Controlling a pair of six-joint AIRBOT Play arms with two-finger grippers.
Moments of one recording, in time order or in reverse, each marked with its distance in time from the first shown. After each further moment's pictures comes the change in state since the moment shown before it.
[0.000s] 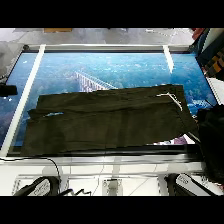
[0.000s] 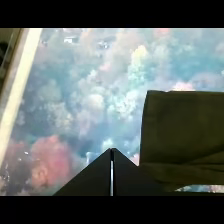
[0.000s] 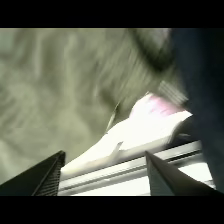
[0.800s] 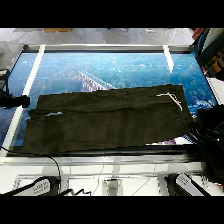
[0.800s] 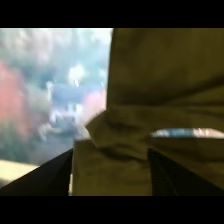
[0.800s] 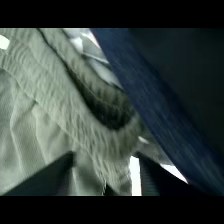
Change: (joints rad) left arm 0.007 -0.167 0.000 -0.050 -0.208 -0.030; right arm 0.029 0.026 -0.357 0.204 -0.612 0.074
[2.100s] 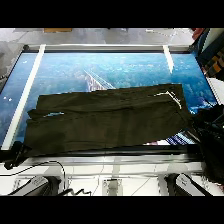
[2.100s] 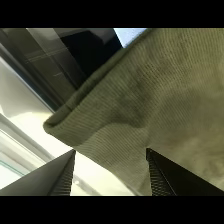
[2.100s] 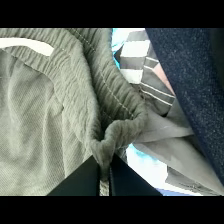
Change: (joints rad) left arm 0.745 0.129 -0.634 -0.406 -0.155 0.012; right arm 0.074 -0.019 0.058 0.041 -0.033 -0.027
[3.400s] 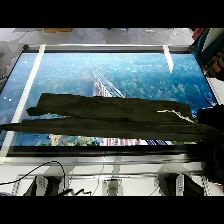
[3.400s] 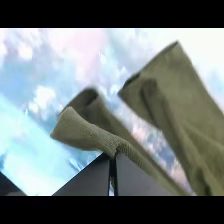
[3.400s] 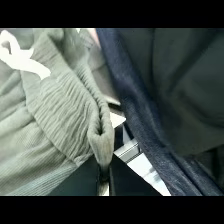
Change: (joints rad) left arm -0.002 0.348 0.104 -0.396 0.218 0.263; right arm -0.001 0.686 0.075 -0.624 0.483 0.163
